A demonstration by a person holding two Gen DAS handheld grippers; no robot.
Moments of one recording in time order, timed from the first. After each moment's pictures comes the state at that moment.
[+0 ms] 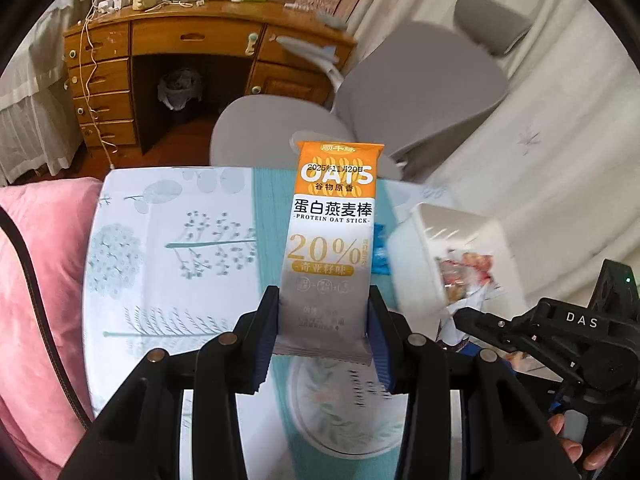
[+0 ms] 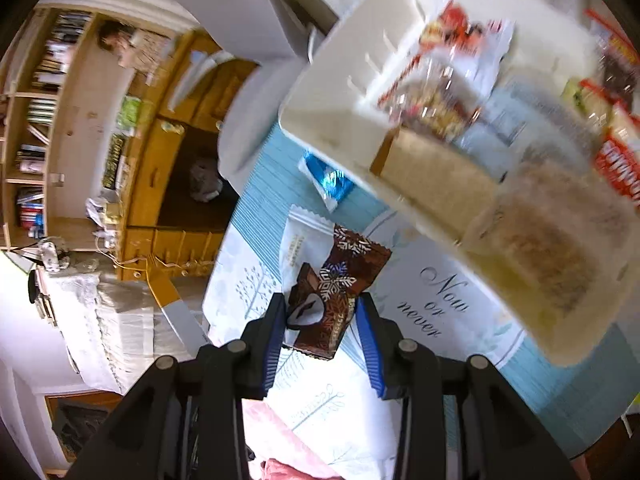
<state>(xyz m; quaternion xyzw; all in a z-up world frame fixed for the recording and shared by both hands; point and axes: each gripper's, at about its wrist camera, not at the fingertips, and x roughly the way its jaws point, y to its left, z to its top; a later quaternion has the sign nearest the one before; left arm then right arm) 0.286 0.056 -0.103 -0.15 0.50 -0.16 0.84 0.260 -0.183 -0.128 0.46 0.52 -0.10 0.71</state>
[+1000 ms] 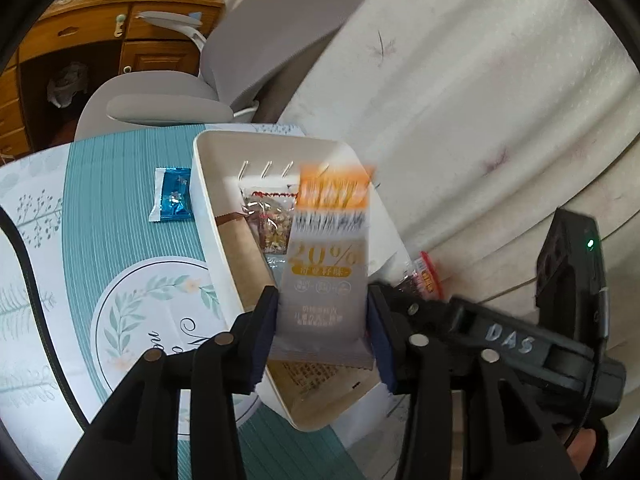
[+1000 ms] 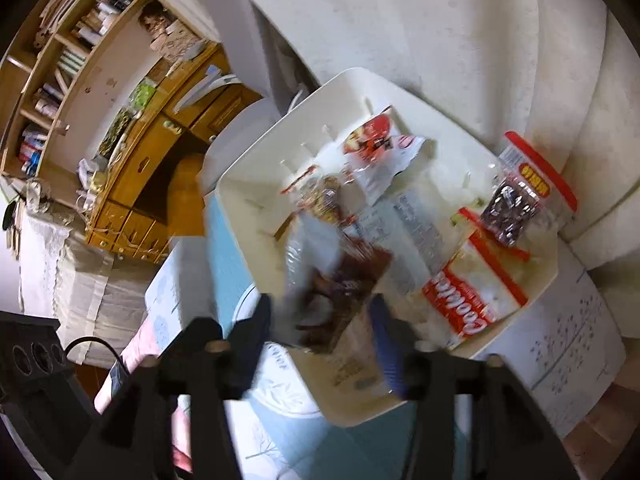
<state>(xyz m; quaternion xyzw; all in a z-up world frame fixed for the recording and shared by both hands) 0.239 -0.120 -0.099 -0.13 0.52 -0.32 0.78 0.201 -0.291 -0.103 0.32 0.52 -0.10 0.79</state>
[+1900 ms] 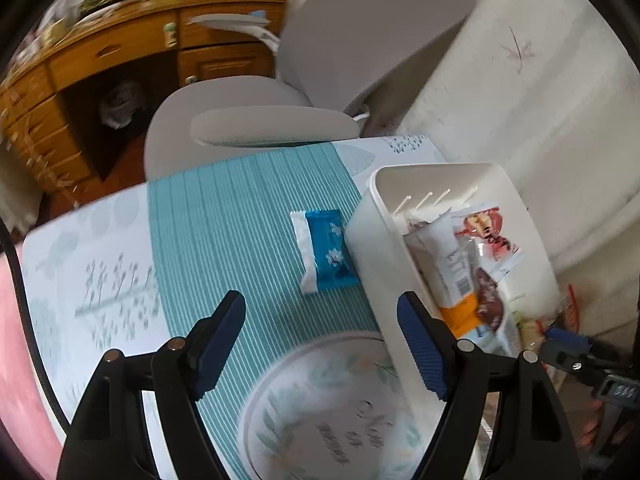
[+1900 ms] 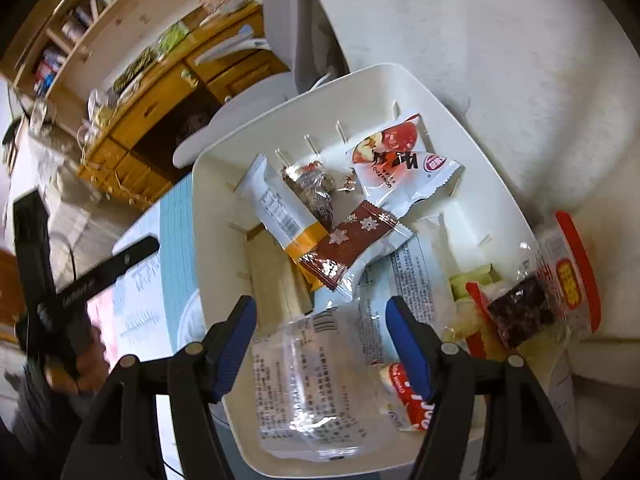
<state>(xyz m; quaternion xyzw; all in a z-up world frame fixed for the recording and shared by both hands) 0.356 -0.060 -0.165 -0.02 0.53 -0.23 0.82 0.243 -0.305 -0.140 0.20 0.56 -0.02 0.80</state>
